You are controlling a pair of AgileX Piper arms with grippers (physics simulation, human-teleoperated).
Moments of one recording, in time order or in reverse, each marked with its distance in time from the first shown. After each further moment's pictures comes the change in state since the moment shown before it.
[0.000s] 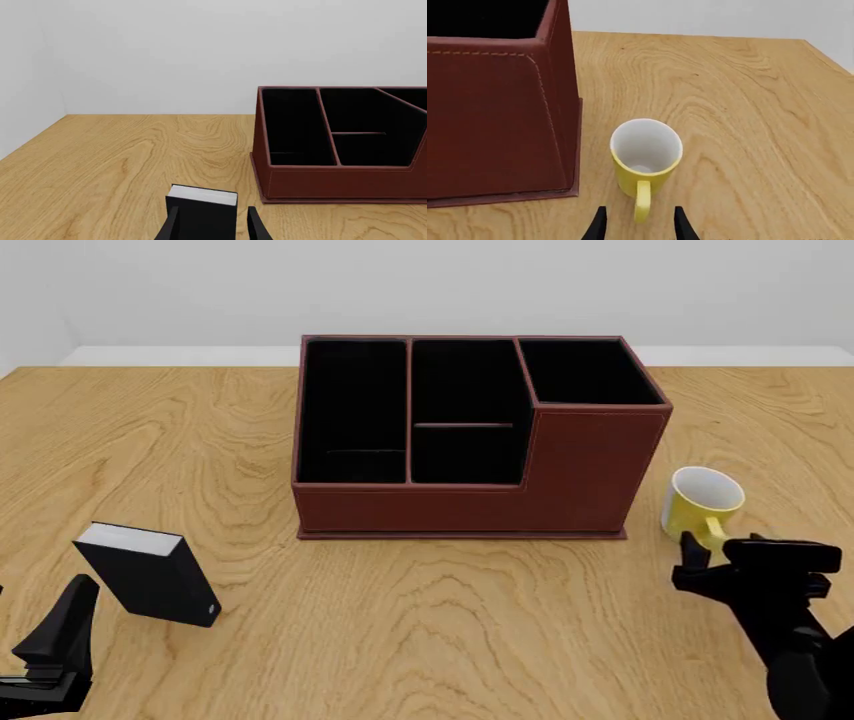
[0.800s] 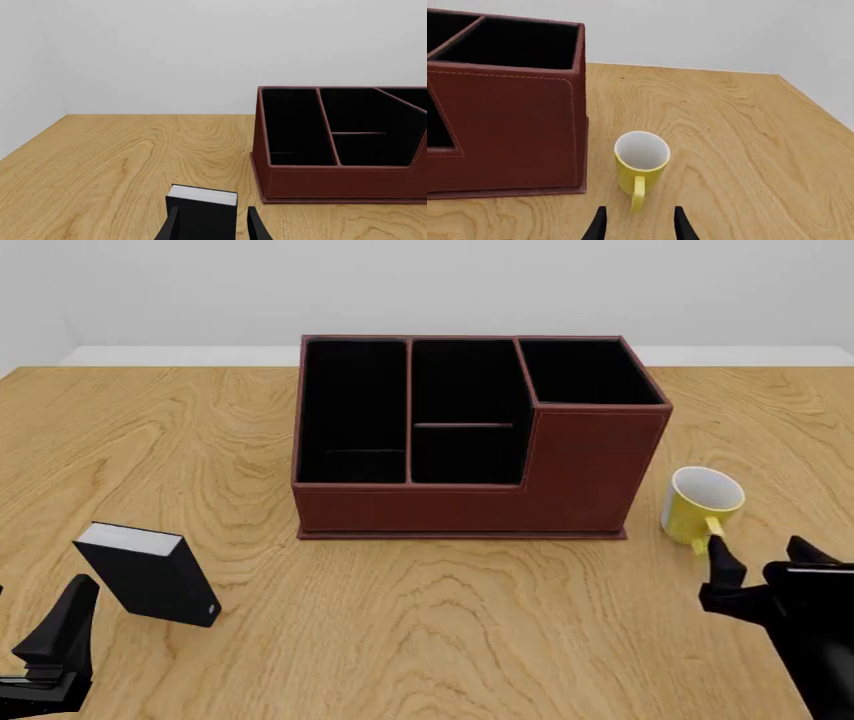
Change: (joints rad) left arm 0.000 0.000 0.000 0.000 0.000; right arm 0.005 -0.354 0.187 0.041 -0.029
